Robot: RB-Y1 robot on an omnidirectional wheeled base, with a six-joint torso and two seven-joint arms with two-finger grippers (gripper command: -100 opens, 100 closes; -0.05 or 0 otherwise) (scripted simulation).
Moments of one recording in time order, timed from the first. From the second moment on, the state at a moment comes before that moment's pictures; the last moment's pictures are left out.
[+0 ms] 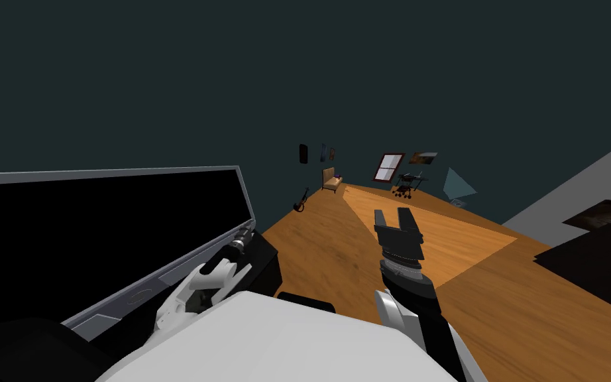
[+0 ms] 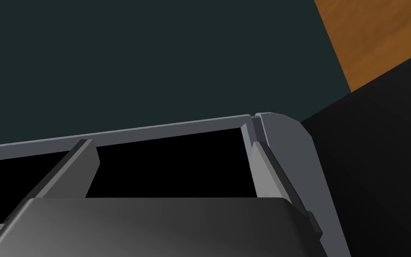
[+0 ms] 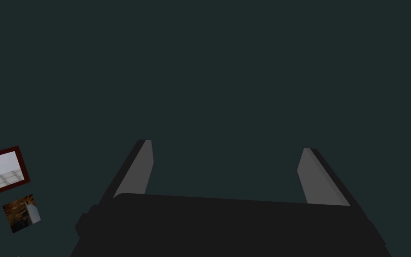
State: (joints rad) left arm 0.41 0.28 0.22 -1.94 0.16 0.26 0.15; right arm 0.49 -0.04 0.00 -2.33 0.10 -0.58 -0.06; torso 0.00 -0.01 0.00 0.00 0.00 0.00
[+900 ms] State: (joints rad) left arm 0.35 0.34 0.29 -1.74 0.24 0.49 0.21; right arm 0.49 -0.04 0.00 -2.33 0.10 -0.58 -0.06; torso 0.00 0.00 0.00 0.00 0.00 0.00
